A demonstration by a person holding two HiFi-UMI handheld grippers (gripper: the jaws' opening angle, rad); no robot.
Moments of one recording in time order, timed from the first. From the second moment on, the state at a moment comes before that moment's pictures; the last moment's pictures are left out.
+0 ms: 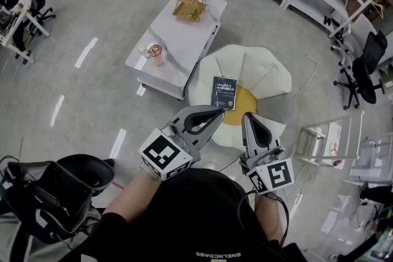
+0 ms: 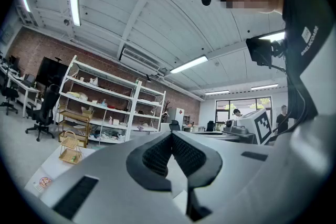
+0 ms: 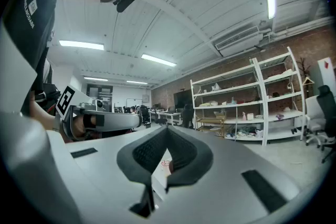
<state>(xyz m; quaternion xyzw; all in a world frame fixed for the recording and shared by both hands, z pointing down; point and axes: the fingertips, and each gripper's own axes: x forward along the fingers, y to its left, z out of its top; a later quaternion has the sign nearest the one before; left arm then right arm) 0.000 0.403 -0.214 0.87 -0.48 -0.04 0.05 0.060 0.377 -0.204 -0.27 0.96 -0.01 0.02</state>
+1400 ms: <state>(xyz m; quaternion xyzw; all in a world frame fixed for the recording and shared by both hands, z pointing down) 0.094 0.362 -0.185 0.86 -0.50 -0.01 0.07 0.158 0.337 -0.186 -0.26 0.96 -0.02 0.03</state>
